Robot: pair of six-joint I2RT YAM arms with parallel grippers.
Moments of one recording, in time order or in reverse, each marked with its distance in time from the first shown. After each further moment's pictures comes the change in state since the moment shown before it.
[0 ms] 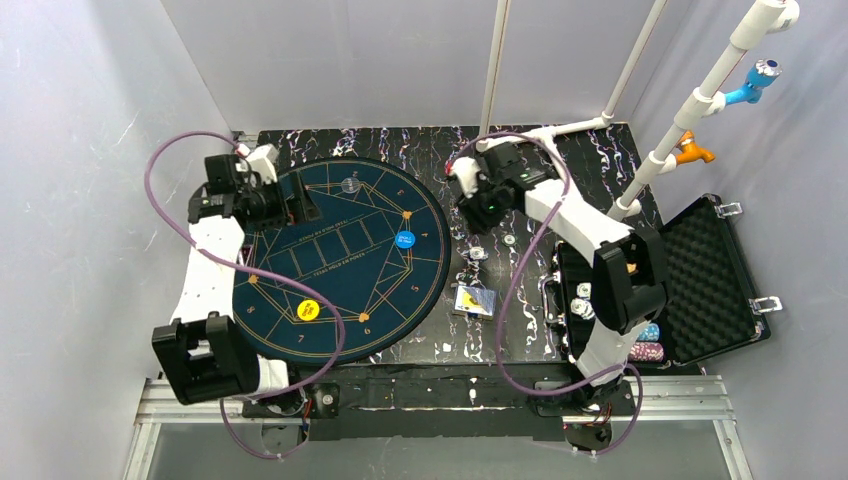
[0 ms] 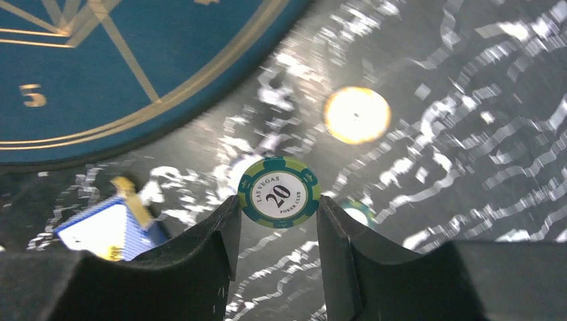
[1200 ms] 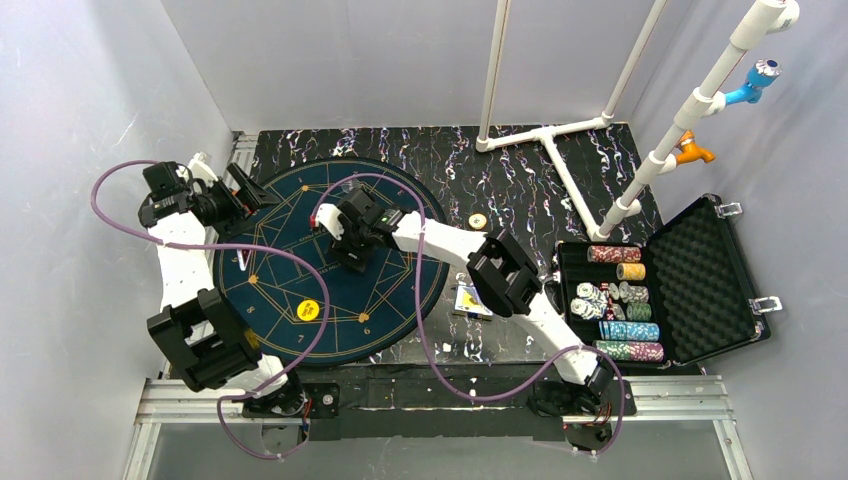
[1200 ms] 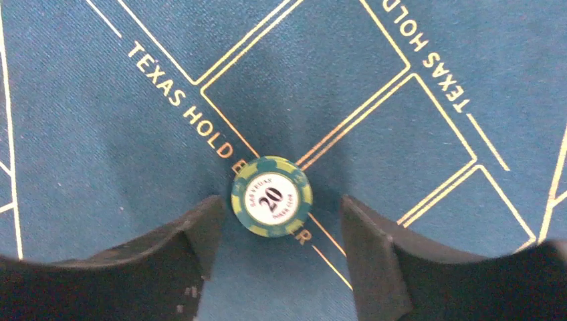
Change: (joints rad) left arm 0.353 0.122 0.102 -0.039 0.188 -0.206; right arm 0.559 0.687 0.677 0.159 0.058 0.107
